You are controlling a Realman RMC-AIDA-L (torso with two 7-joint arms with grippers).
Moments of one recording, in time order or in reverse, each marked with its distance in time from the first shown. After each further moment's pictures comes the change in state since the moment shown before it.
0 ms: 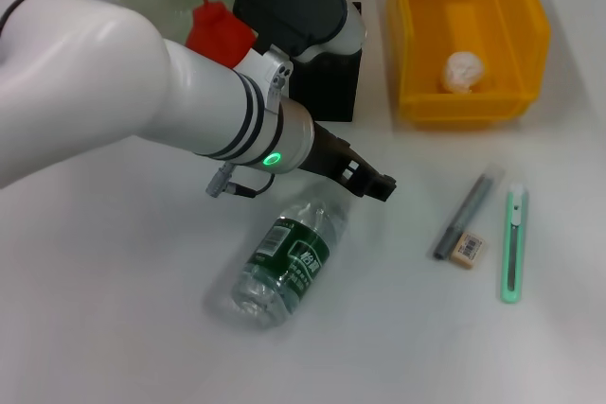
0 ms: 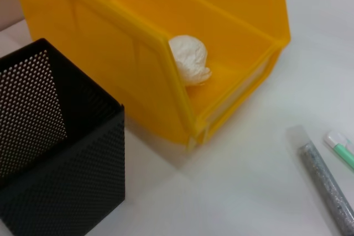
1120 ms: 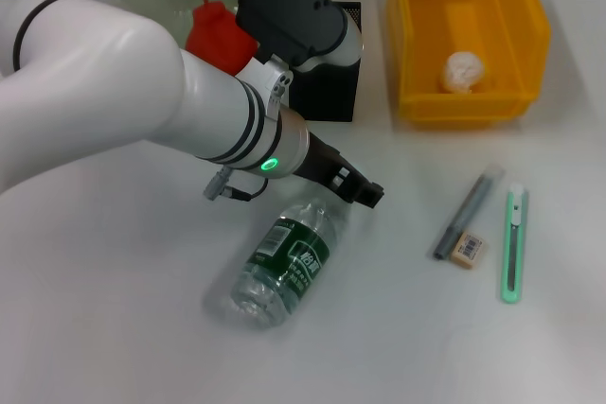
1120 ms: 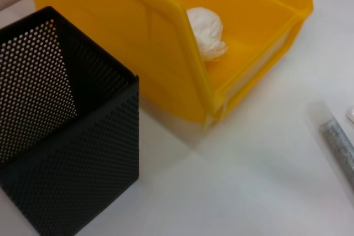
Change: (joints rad) left arm -0.053 0.000 0.037 -0.112 0.005 -0.045 -0.007; right arm -0.014 0.011 0.000 0.000 0.005 -0.011 -0.011
